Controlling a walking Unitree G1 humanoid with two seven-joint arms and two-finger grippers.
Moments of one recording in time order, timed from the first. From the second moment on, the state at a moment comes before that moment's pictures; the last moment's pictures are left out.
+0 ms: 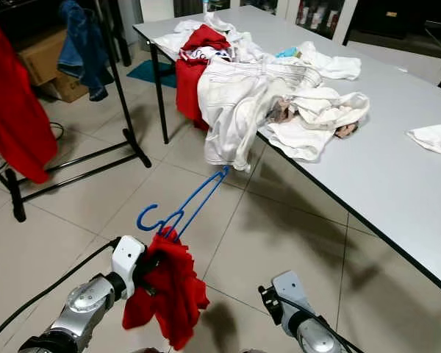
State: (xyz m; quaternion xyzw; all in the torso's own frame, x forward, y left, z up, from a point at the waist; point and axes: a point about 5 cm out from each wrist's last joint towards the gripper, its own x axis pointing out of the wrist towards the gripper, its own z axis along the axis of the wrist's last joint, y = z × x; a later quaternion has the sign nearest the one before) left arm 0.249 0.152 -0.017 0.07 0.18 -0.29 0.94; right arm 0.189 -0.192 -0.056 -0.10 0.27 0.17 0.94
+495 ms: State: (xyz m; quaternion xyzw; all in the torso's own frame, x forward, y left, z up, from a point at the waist) left arm 0.295 0.134 0.038 0.11 0.07 -0.38 0.92; right arm 0.187 -0.190 -0.058 -0.09 0.28 0.18 0.94
